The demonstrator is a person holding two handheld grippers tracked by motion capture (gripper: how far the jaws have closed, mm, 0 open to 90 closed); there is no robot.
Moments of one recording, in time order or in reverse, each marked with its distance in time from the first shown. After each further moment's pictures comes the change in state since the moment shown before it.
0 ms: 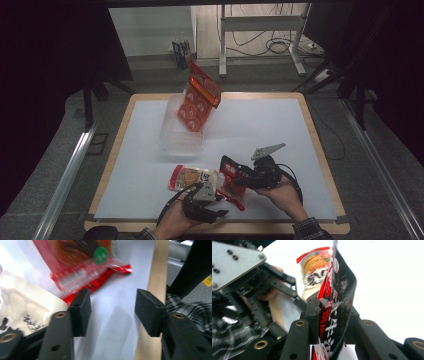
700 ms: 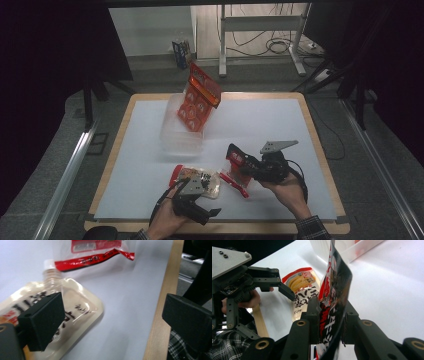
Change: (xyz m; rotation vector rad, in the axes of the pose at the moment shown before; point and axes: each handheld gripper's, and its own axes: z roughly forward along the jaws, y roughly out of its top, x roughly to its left) left arm 0.009 -0.007 -0.029 -0.075 0.104 -0.095; right arm 0.001 0.009 -0.023 -0.124 -0.124 -0.021
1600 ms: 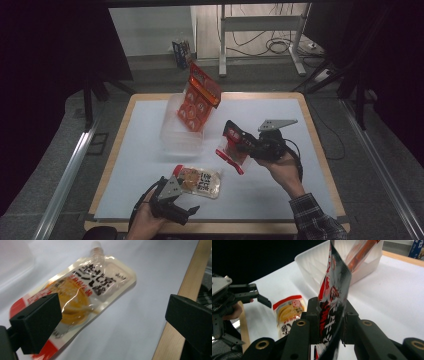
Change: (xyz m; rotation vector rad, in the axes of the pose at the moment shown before) left arm 0.011 -0.027 -0.047 0.039 0.171 0.006; right arm -0.016 0.053 0.000 -0.090 -0.036 -0.044
